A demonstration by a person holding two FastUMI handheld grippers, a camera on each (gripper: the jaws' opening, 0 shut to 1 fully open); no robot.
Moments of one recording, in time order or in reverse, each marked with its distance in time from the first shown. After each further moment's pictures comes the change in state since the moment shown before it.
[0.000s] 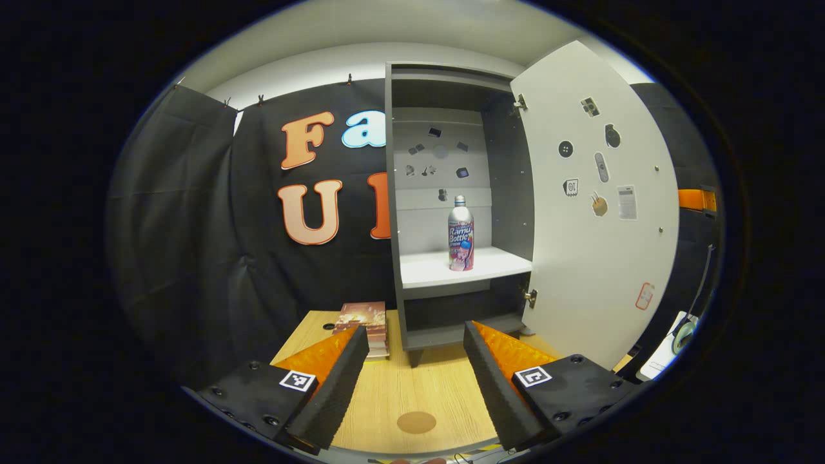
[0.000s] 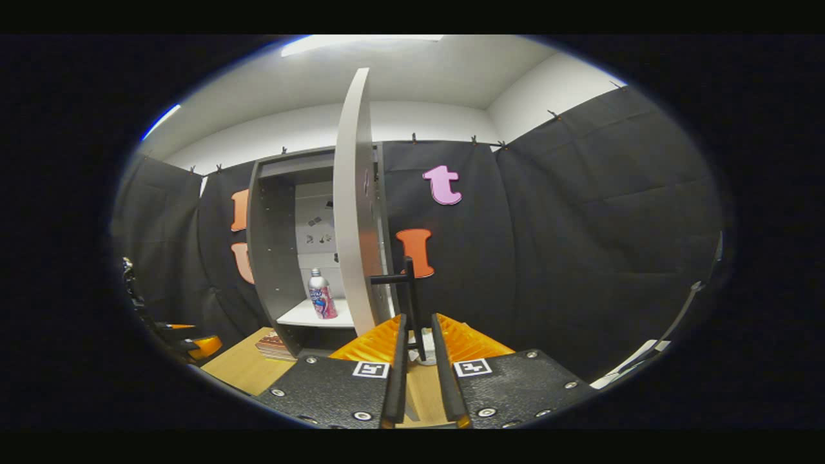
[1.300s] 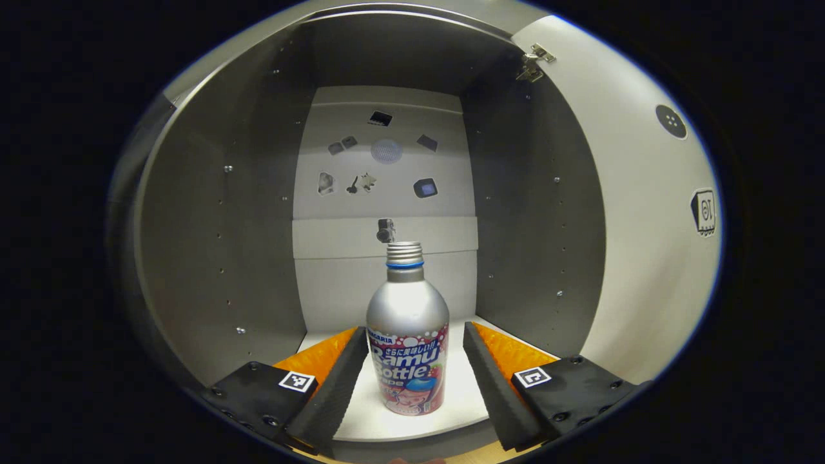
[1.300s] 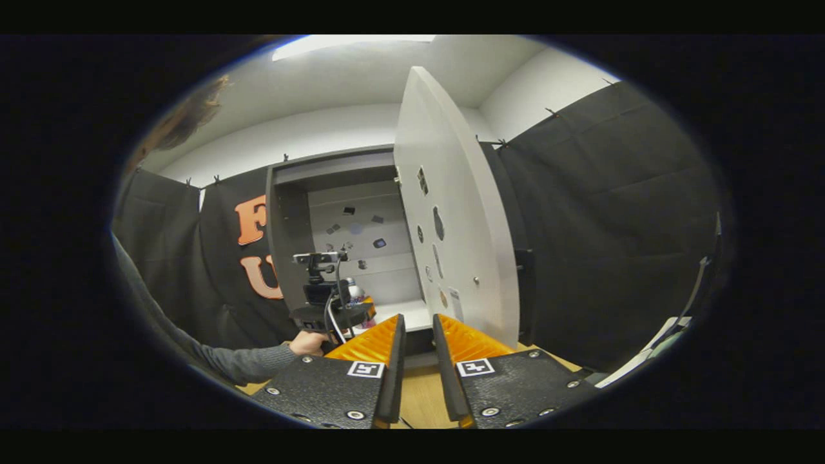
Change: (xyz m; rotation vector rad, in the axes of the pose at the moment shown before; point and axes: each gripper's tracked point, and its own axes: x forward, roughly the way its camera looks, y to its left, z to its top) left arm 0.353 -0.109 0.068 -0.001 -0.125 -0.135; right arm 0.013 0.119 -0.012 0.098 0.025 0.006
